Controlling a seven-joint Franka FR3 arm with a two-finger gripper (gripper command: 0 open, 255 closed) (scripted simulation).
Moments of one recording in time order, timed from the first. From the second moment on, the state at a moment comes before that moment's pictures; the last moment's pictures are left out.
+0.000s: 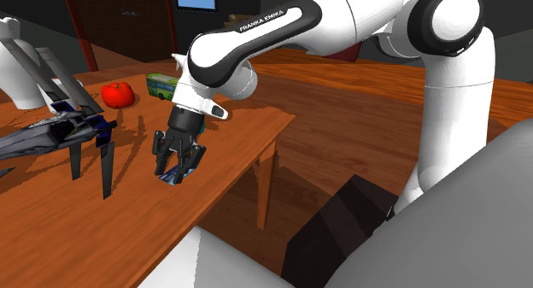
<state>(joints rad) 0.06 0.33 0.64 -1.85 0.46 2.27 1.63</state>
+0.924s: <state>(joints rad) 0.05 0.27 0.65 -1.78 0.47 2.16 1.68</state>
